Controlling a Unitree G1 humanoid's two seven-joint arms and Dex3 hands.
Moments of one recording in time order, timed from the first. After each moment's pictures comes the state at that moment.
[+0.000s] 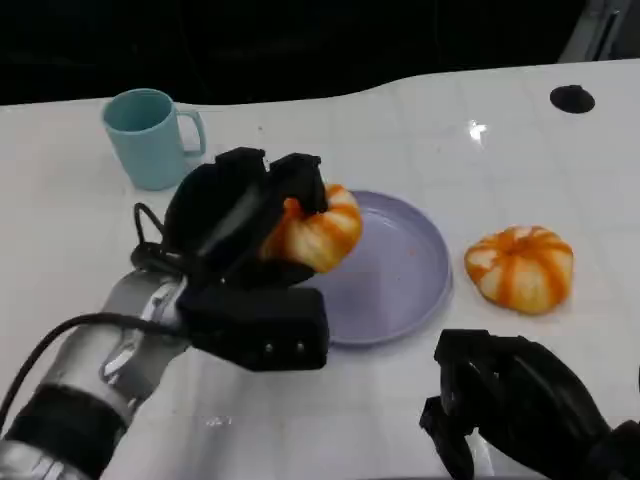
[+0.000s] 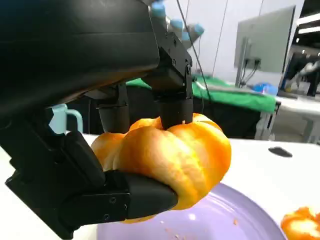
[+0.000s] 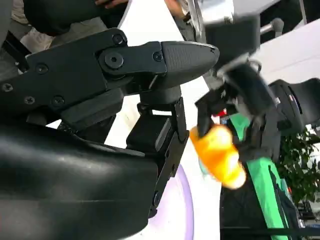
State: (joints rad) left arm -0.62 0.22 -0.40 0.59 0.73 -0.30 0.25; right arm 0.08 -0.07 0.09 -0.08 0.39 0.19 0.55
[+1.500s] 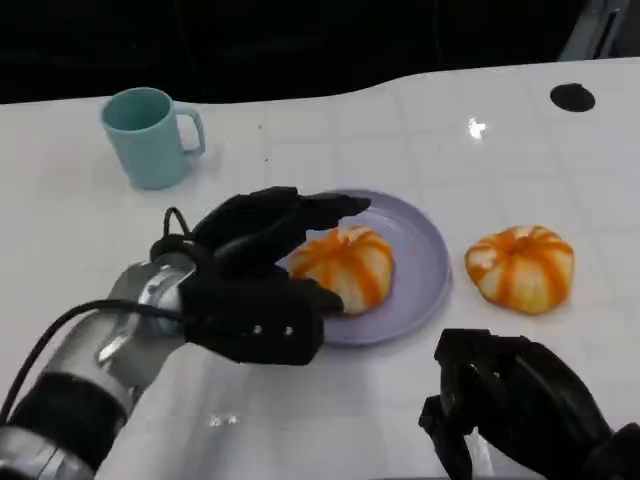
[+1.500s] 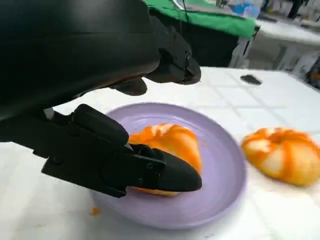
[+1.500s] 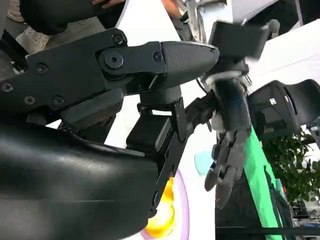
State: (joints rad) left arm -0.60 0.24 -0.39 0.57 0.46 -0.37 -0.16; right arm 0.10 -0.07 0.09 -0.12 0.40 0.19 0.53
